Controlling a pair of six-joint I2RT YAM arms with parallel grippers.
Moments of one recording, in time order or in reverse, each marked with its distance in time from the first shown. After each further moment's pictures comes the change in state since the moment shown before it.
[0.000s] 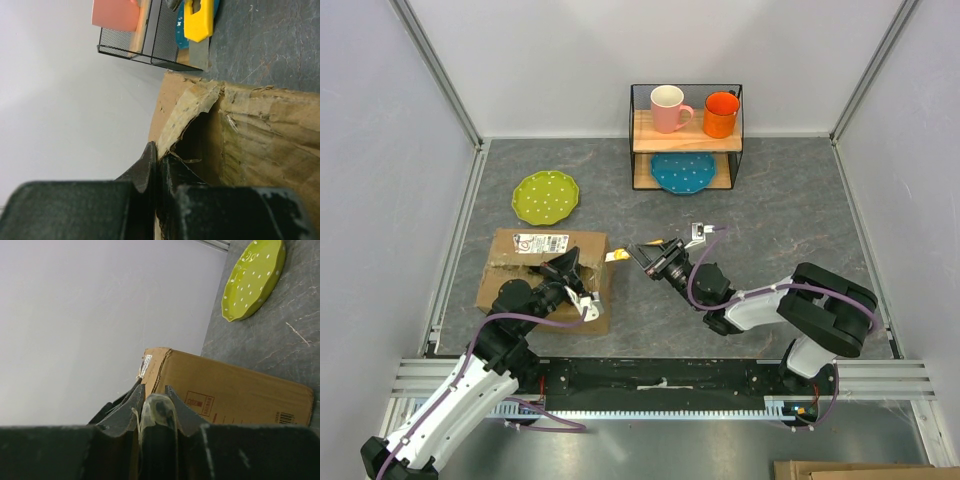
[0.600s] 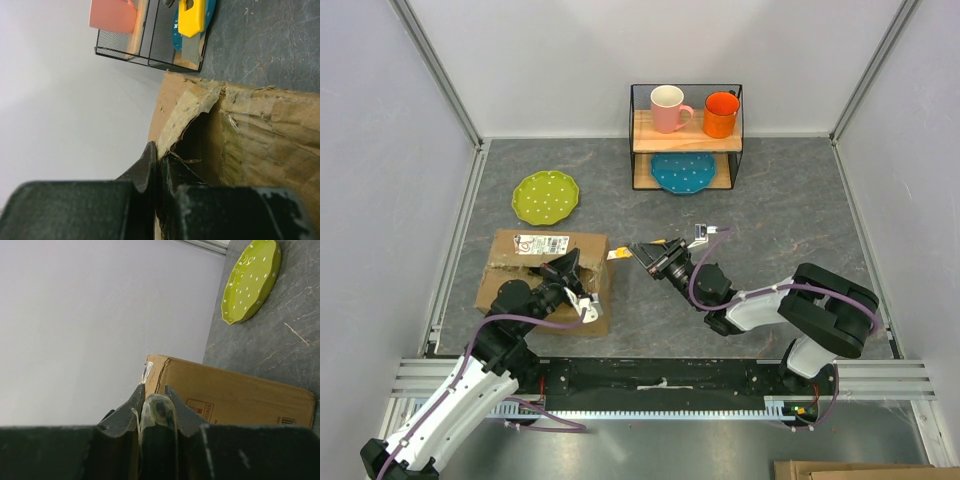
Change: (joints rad) left arm 0.000 -0.015 0.009 -0.032 0.014 -0.008; right arm 0.000 -0.010 -0.021 0.000 0.032 0.042
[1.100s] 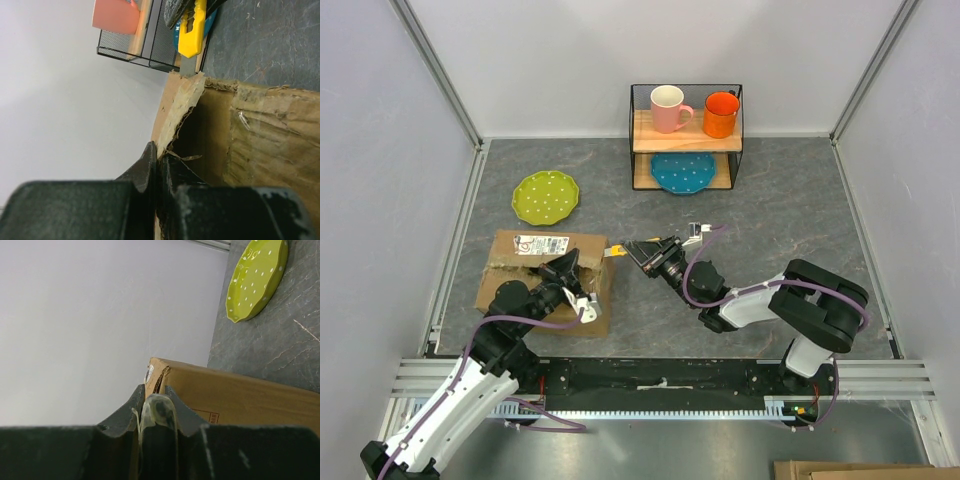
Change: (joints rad) left arm 0.000 -0.017 0.007 -0.011 0.007 -0.023; right arm 0.000 0.055 0.053 0.004 -0.002 0.041
